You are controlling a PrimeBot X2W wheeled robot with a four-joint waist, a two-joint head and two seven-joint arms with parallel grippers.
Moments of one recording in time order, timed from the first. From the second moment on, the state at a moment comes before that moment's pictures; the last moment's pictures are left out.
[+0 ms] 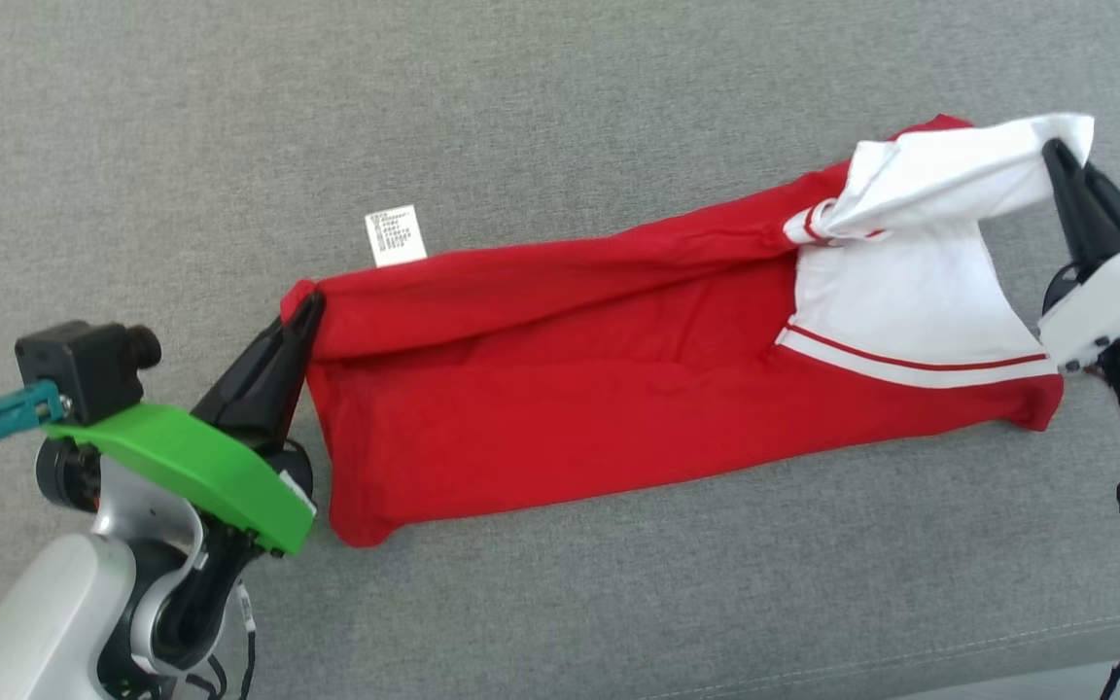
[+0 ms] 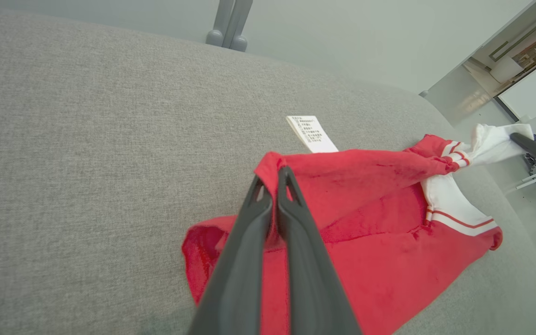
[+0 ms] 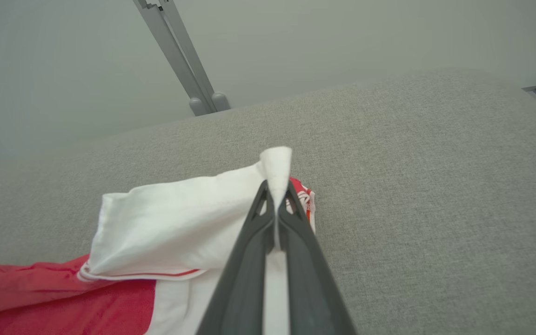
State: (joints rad) left arm -0.34 0.54 -0.48 -0.17 -0.98 0.13 0.12; right arm -0.44 -0.27 -0.11 0.06 0.47 0.13 0.34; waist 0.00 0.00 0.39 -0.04
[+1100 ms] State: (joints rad) left arm -0.09 0.30 -0.35 -0.05 -0.55 0.14 -0.26; right arm -0.50 -0.27 -0.15 0.36 0.30 0.13 0.56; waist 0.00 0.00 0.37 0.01
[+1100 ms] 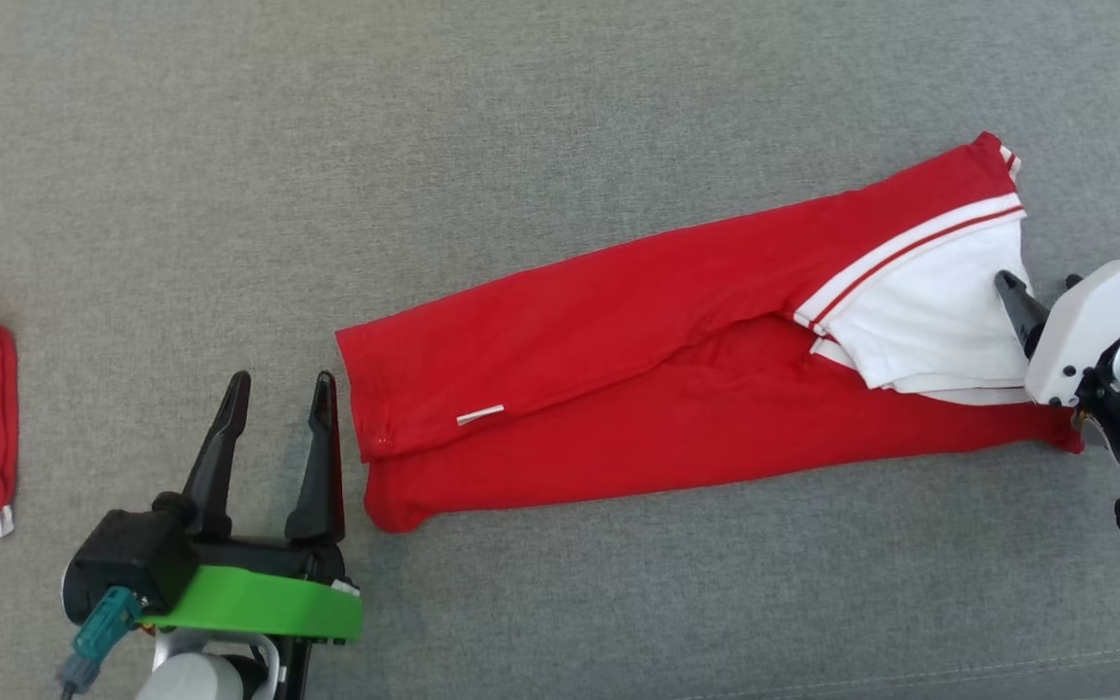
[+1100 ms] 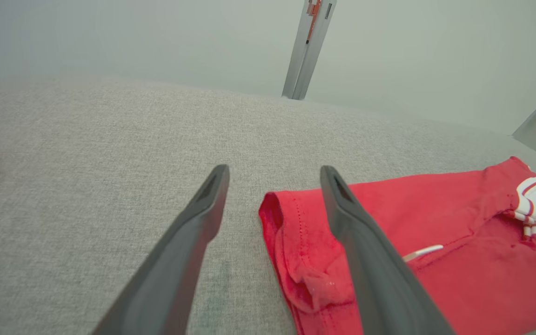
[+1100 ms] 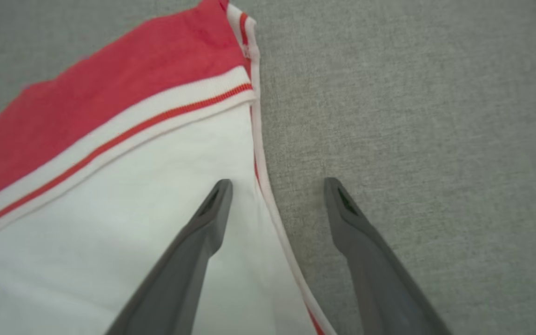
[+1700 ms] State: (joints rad) left arm 0.02 0.09 -0.10 0.08 -0.32 -0.08 -0.26; right arm -0.52 -0.36 -0.38 0.54 0.39 0.13 0.46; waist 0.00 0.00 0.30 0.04
